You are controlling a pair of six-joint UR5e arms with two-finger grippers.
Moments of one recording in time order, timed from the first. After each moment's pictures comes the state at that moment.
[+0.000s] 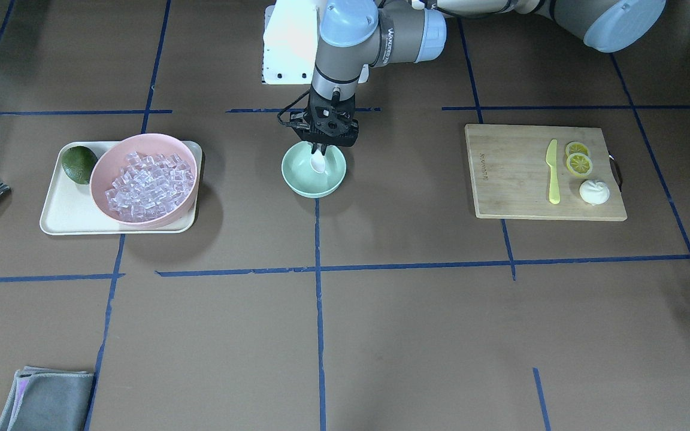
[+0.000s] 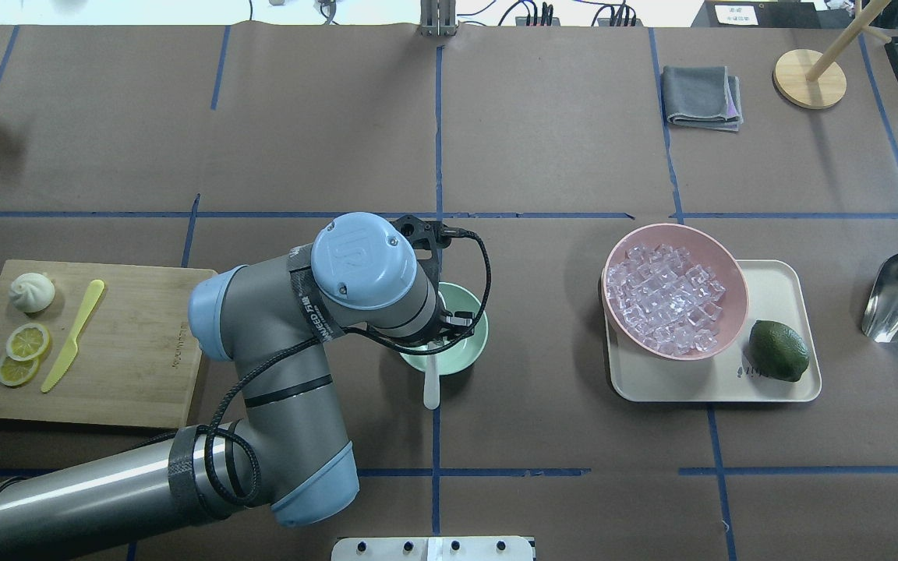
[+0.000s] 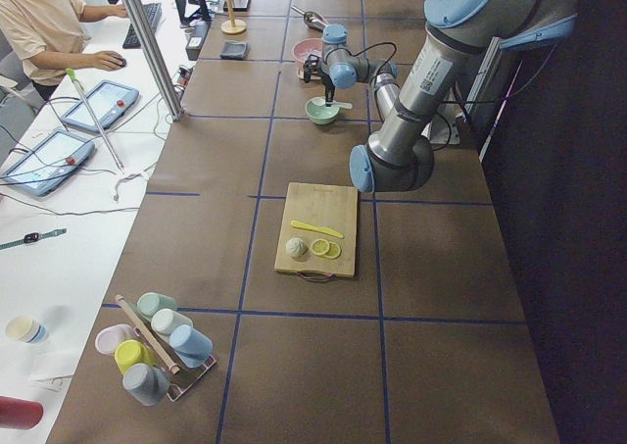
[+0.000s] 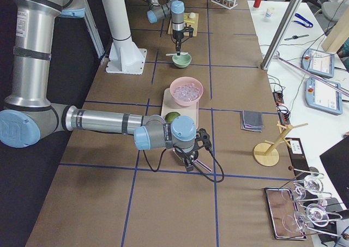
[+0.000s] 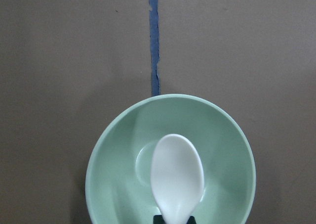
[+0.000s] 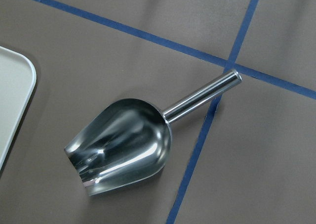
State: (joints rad) left arm -0.42 -2.33 -1.65 -1.67 -1.84 -1.25; right arm 1.50 -1.75 1.67 -1.33 2.42 -0.18
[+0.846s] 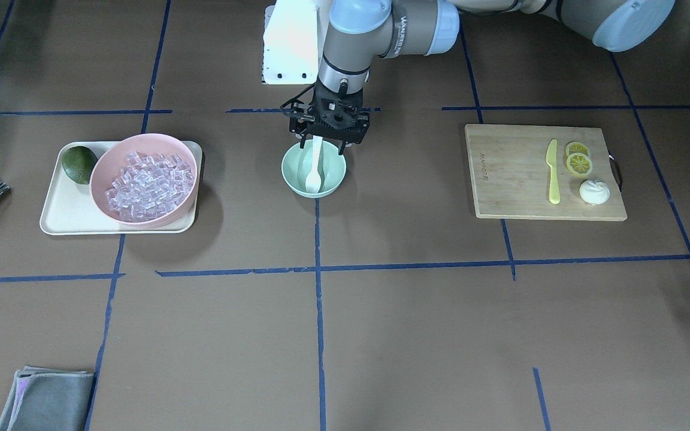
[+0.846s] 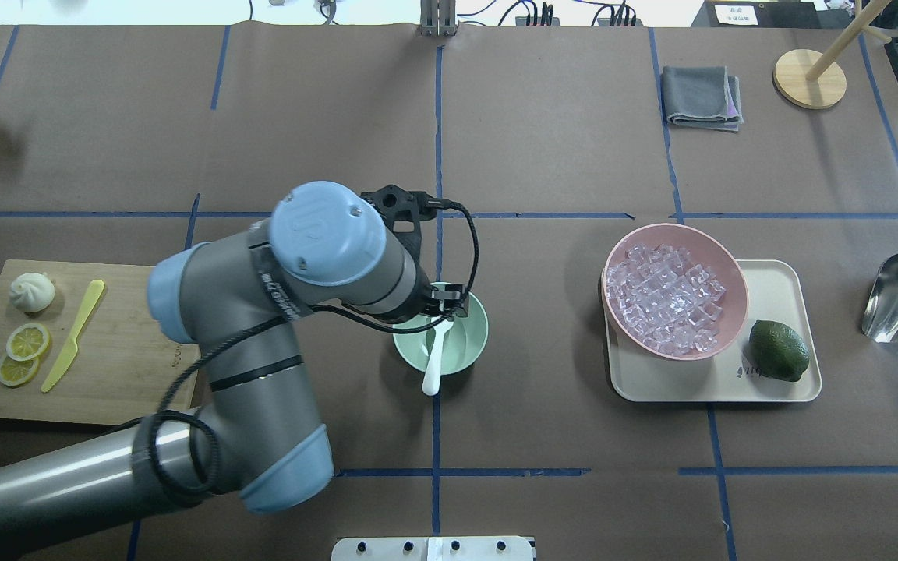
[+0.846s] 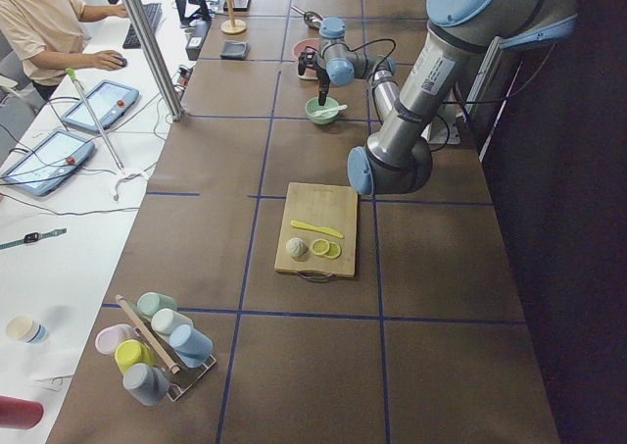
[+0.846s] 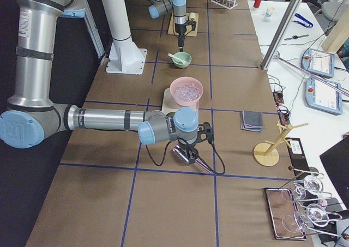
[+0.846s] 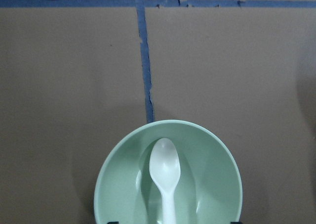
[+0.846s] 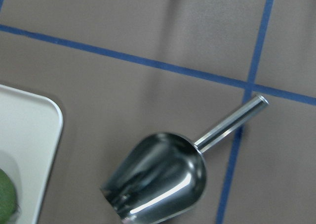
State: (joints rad) left arm -0.47 -2.26 -1.78 -1.66 -1.85 -1.23; right arm 1.42 -1.72 1.74 -1.27 2.42 0.11
